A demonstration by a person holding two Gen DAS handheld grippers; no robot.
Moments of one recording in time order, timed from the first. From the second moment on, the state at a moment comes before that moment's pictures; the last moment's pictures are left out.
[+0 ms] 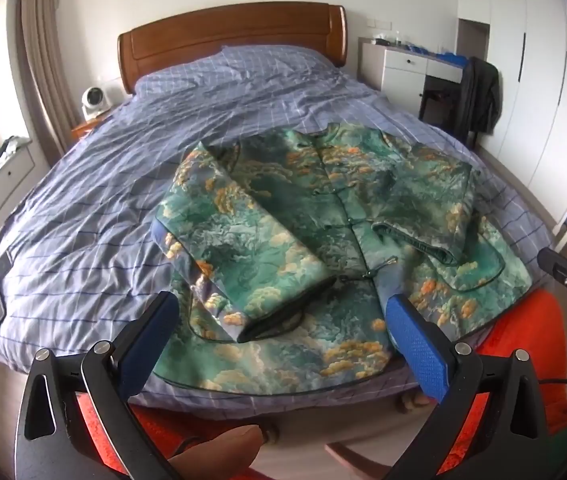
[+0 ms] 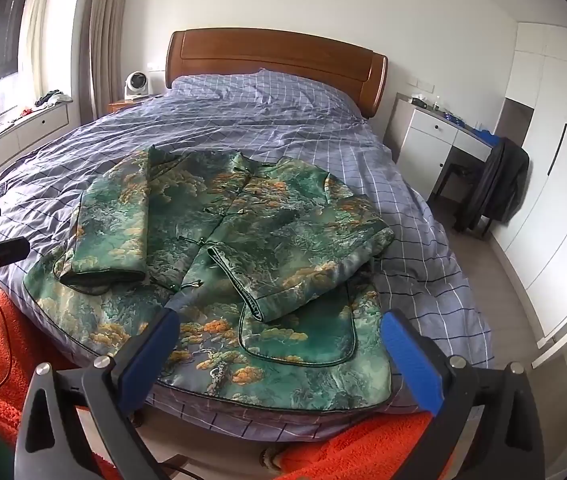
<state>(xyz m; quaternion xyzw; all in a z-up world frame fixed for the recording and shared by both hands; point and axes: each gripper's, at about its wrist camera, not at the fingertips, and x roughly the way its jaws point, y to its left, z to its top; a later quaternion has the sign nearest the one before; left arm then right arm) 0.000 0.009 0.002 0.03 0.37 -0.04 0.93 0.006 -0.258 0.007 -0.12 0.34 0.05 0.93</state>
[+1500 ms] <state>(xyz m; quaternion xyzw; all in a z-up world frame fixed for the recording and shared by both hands) 0.007 0.008 -0.007 0.04 0.39 -0.04 0.92 0.008 -0.255 0.003 -0.12 0.35 0.05 0.93</state>
